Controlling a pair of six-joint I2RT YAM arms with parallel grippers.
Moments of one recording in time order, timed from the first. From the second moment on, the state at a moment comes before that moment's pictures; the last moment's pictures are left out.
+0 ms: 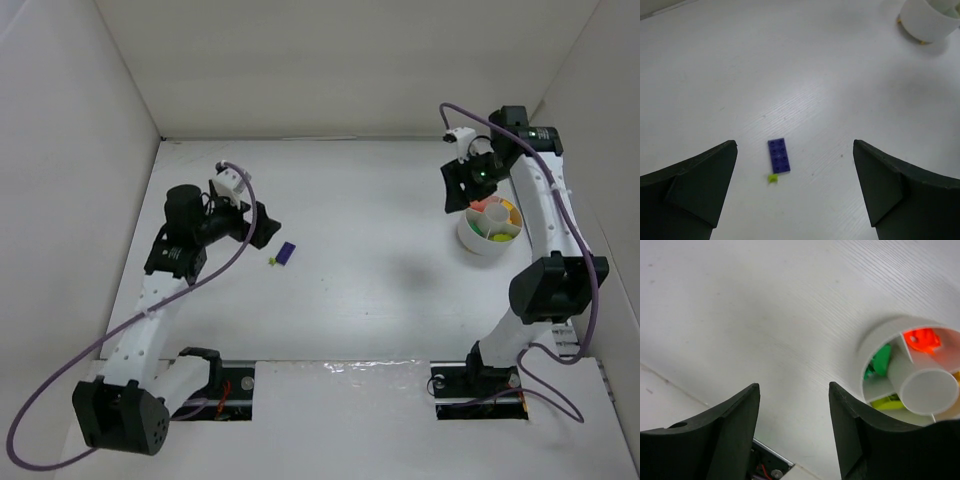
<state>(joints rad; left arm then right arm) -0.17 1.02 0.90 -0.23 0.57 0.01 -0.04 1.70 1.85 -1.35 -0.36 -0.50</state>
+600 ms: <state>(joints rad) -0.11 1.29 0.87 -0.62 0.56 0.51 0.19 1.80 1.88 -1.33 -0.48 -0.51</state>
